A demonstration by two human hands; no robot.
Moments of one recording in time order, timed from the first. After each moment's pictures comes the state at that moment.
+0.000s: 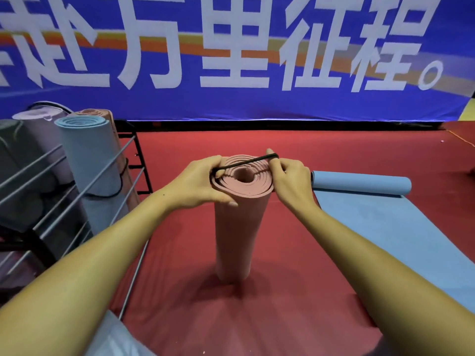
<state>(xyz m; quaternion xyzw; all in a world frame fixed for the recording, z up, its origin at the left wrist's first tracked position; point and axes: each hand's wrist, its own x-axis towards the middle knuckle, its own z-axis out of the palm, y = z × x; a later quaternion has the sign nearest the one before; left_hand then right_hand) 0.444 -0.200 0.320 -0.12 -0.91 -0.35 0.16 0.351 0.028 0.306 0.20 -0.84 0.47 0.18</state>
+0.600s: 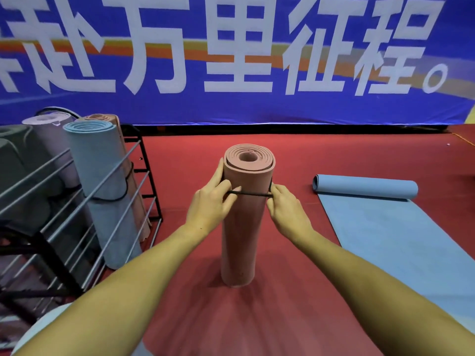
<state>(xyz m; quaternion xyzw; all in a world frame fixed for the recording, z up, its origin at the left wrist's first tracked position) 0.423 -0.183 0.236 -0.03 -0.91 -0.17 0.38 0.335 0.028 0.228 0.31 -0.90 0.27 0.13</state>
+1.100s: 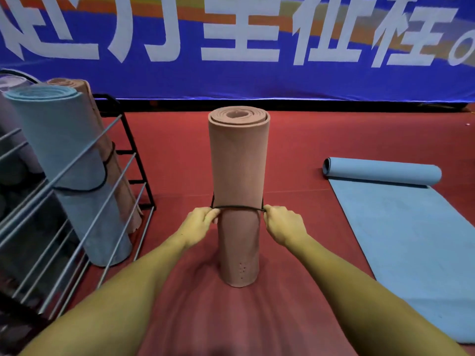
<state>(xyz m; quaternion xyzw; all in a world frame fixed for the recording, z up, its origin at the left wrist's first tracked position) 0.358 -0.269 0.097 0.14 -0.91 -0.40 0.06 0.260 -0.029 0.116 0.25 -0.96 0.11 -0.03</state>
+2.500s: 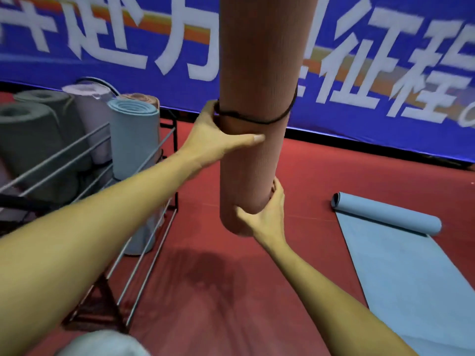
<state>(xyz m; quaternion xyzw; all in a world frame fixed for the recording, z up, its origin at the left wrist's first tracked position) 0.451 -0.294 0.384 0.07 -0.76 -0.56 0.33 0.379 -0.124 0.225 0.25 -0.80 0.54 0.09</state>
